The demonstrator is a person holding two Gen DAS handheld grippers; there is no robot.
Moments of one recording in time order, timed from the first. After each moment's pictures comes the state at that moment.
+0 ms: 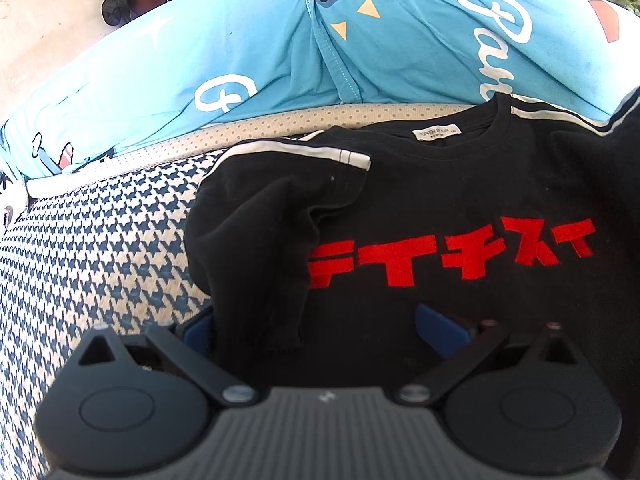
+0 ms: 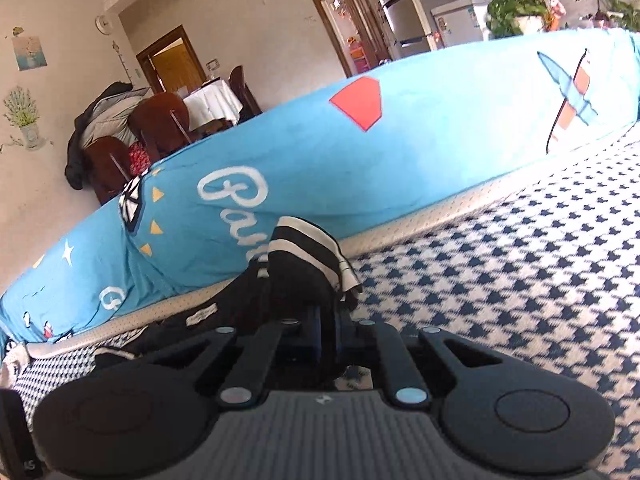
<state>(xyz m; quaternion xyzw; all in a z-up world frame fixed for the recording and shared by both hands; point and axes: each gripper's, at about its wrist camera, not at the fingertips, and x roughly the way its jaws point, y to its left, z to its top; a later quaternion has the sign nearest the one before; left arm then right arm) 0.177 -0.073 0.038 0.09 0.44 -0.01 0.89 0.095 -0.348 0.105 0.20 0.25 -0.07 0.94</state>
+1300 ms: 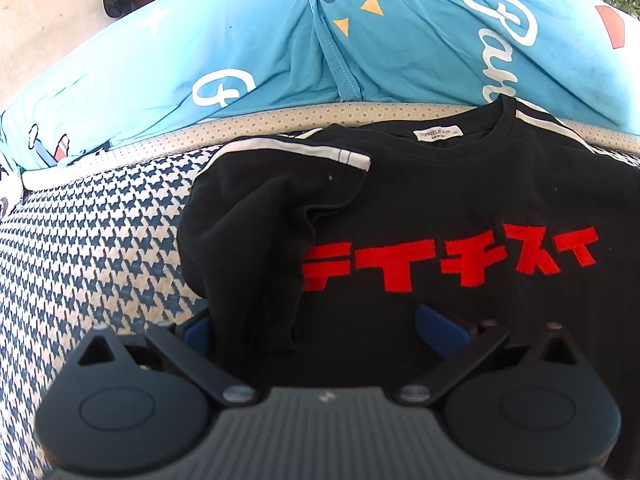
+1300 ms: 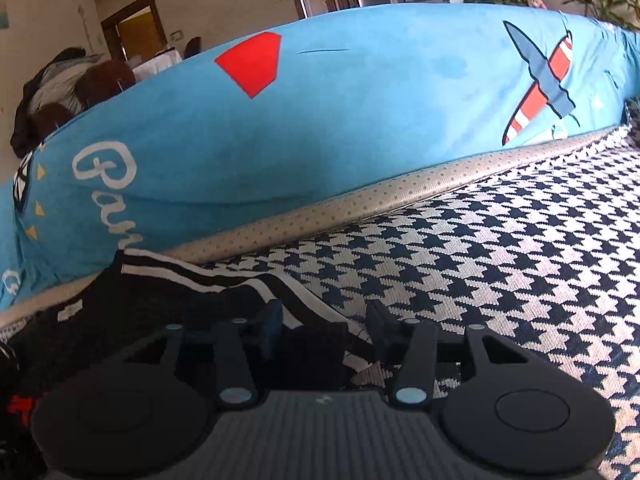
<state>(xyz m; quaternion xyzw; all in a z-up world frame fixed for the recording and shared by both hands) 0.182 -0.070 0.034 0.08 0.44 -0.01 0.89 0.147 -0.406 0.047 0.14 0.32 -0.11 0.93</state>
